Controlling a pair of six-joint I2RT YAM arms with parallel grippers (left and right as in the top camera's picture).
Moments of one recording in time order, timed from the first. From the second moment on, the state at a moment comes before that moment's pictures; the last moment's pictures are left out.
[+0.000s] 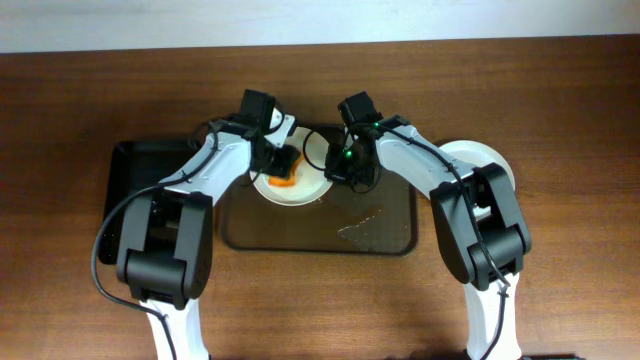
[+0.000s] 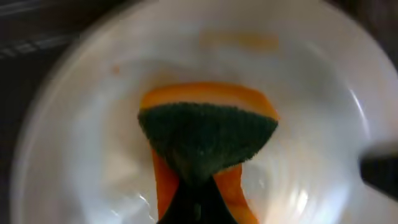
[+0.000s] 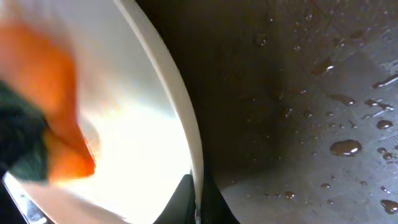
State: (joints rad) left arm -0.27 2.09 1.44 -0.54 0.17 0.04; right arm 0.41 2.20 1.57 -0.66 -0.38 0.61
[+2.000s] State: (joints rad) left arm -0.05 2.17 2.01 -1.10 0.49 0.05; right arm 0.44 2.20 1.57 -0.68 -0.42 0.57
